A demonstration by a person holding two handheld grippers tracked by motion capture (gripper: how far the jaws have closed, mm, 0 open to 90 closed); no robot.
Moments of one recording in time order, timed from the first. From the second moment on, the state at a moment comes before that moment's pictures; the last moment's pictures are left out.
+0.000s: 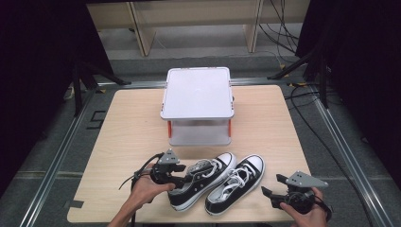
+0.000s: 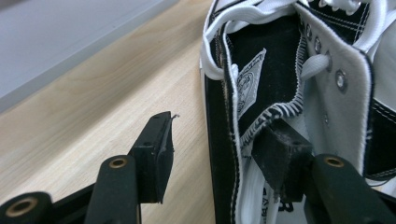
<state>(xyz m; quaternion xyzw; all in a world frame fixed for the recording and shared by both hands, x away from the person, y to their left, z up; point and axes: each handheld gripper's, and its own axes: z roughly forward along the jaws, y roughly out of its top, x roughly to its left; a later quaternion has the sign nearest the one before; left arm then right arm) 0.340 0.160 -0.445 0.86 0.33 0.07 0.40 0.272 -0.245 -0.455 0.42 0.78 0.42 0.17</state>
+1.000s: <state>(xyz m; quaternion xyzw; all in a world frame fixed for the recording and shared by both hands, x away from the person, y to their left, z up) 0.345 0.152 -0.451 0.84 0.34 0.06 0.42 0.273 -0.245 -0.456 0.42 0.79 0.42 0.17</state>
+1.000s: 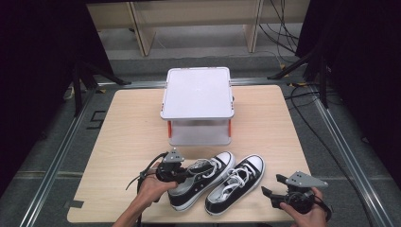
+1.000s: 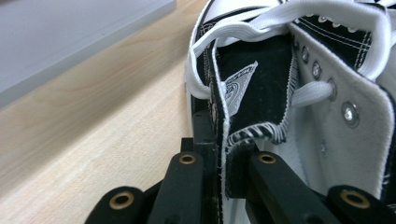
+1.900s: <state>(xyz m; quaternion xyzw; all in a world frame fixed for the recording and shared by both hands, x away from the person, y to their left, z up) 0.360 0.176 -0.401 0.84 0.36 0.04 0.40 0.275 -0.242 -0.457 0.43 0.78 0.42 0.16</state>
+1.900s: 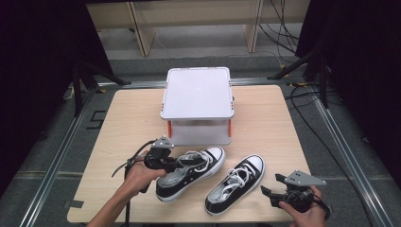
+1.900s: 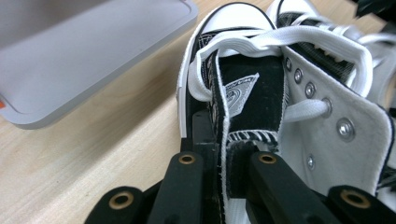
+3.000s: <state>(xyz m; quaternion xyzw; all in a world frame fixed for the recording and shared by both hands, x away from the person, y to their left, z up) 0.367 0.173 -0.301 0.82 0.35 0.01 0.46 0.278 -0.244 -0.456 0.42 0.78 0.42 0.18</state>
